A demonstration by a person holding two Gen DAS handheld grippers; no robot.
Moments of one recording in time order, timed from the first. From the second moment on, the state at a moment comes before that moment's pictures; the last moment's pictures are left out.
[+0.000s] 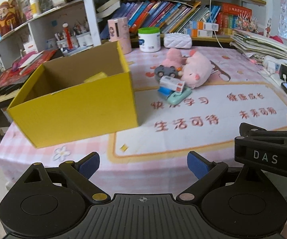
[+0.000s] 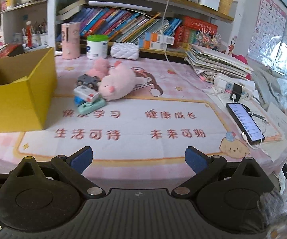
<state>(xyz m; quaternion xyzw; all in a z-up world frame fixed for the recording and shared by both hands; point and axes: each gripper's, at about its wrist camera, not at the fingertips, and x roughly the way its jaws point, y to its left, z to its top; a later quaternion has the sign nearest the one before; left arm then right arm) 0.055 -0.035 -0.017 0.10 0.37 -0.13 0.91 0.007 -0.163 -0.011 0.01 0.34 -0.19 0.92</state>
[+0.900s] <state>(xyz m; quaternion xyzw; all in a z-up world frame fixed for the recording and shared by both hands) 0.159 -0.146 -0.032 0.07 0.36 -0.09 0.93 0.100 -0.288 -0.004 0.02 0.31 -0.14 0.94</state>
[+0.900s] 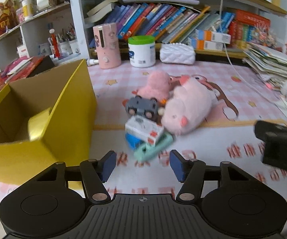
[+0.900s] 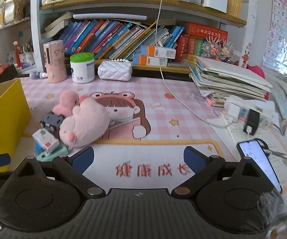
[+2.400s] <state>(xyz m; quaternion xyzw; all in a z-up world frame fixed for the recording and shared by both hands) 0.148 -0.119 -0.001 0.05 0.33 -0.09 0.94 0.271 -0.310 -0.065 0.27 0.42 0.00 0.87</state>
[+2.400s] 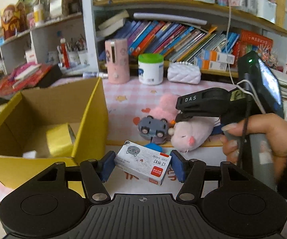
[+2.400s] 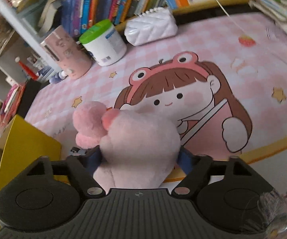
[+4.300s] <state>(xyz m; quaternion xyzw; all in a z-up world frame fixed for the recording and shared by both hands) -0.009 0.156 0.009 0.00 0.32 0.01 0.95 -0.012 -0.005 0.003 0.01 0.36 -0.01 0.93</state>
